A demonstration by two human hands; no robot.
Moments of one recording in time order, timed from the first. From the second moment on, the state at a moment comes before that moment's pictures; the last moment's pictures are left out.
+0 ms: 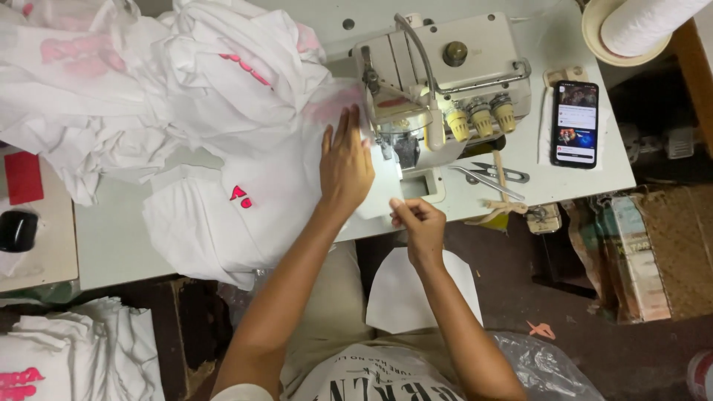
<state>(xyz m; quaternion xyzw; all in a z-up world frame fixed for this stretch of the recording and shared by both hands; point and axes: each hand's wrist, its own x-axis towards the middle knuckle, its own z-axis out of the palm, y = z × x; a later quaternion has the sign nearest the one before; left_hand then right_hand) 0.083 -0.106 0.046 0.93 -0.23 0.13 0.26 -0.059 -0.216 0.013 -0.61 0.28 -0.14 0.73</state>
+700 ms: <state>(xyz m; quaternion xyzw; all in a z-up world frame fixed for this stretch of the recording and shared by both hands) 0.089 -0.001 0.068 0.85 0.11 0.24 0.46 -0.107 -0.257 0.036 -0.55 0.34 -0.12 0.75</state>
